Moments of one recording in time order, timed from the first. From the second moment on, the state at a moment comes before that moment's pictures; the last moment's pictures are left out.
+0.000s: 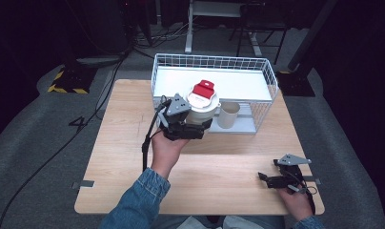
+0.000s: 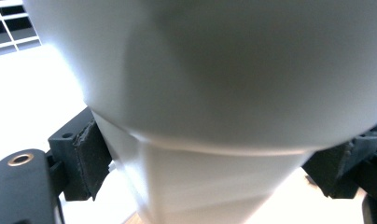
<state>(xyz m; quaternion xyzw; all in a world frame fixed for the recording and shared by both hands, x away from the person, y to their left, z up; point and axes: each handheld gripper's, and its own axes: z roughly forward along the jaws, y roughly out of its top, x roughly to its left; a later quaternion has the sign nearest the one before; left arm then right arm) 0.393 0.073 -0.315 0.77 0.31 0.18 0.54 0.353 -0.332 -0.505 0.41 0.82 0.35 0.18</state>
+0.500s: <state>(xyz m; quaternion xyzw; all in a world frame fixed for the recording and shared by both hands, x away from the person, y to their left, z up) 0.420 0.069 -0.279 0.76 0.31 0.21 0.54 0.353 -0.332 -0.505 0.41 0.82 0.35 0.18</state>
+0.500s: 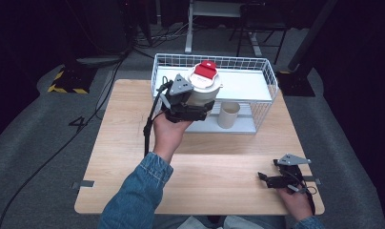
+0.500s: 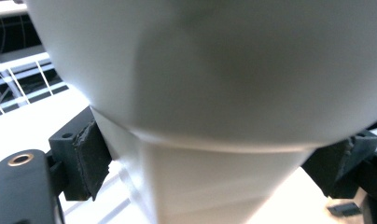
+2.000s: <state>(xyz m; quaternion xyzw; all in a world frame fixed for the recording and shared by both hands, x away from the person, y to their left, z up) 0.530 0.029 -0.272 0.70 0.39 0.26 0.54 0.353 -0.332 -0.505 0.41 0.82 0.36 0.18</state>
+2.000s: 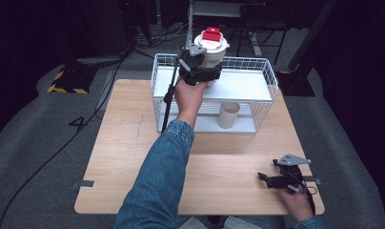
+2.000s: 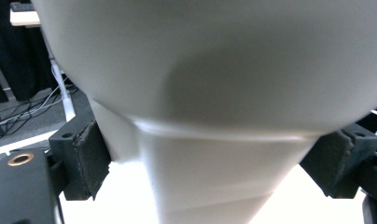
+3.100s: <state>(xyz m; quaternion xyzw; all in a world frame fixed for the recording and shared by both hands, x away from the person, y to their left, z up) 0.541 0.020 -0.290 0.70 0.41 0.24 0.53 0.352 -0.332 -0.505 0.41 0.82 0.36 0.18</state>
